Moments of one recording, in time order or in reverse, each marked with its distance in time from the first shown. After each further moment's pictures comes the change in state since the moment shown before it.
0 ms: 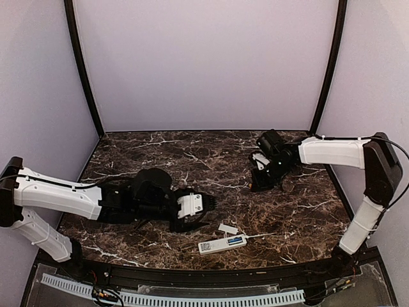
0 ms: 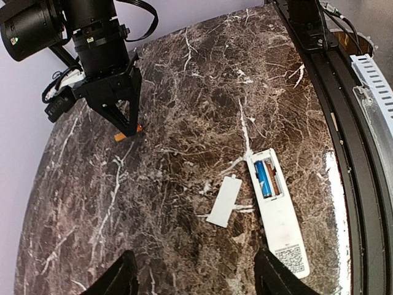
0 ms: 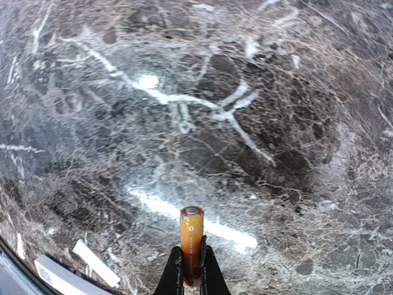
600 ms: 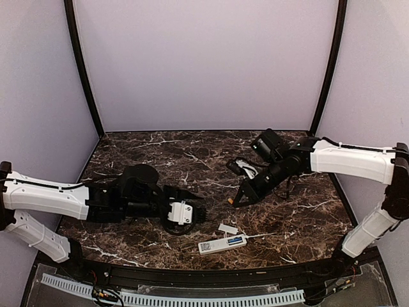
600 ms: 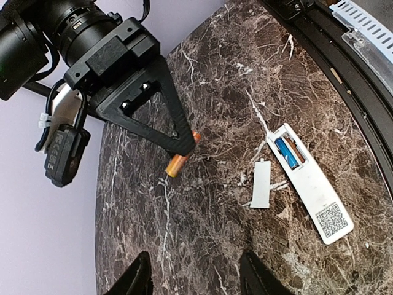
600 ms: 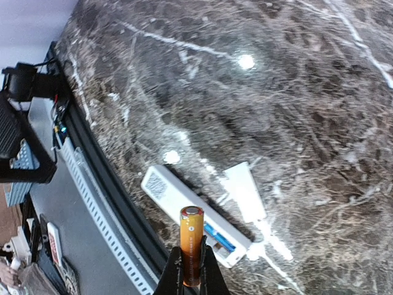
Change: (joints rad) left arm 0.010 -0.109 -0.045 0.017 -0.013 0.421; right arm 0.198 -0.192 -0.014 -0.071 -0.340 -0.104
